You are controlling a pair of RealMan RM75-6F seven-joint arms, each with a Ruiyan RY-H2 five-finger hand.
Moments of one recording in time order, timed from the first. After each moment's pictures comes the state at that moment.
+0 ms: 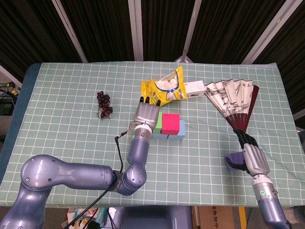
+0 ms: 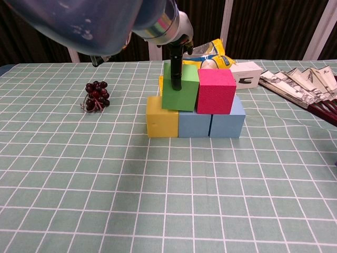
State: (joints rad) left arm -1.55 -1.70 -0.54 -1.47 -0.21 1.26 1.32; right arm 0.30 -1.10 0.15 -2.00 -1.02 1.21 -0.13
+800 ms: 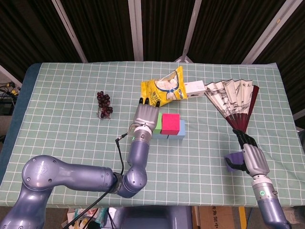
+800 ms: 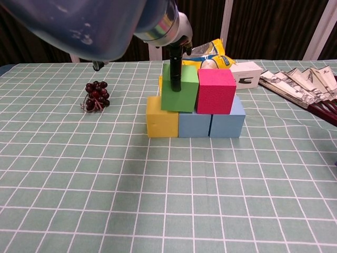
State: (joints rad) left arm -1.55 -1.71 -0.55 -1.49 -0.20 1.30 1.32; right arm 0.30 -1.09 0.15 -2.01 -1.02 1.21 -0.12
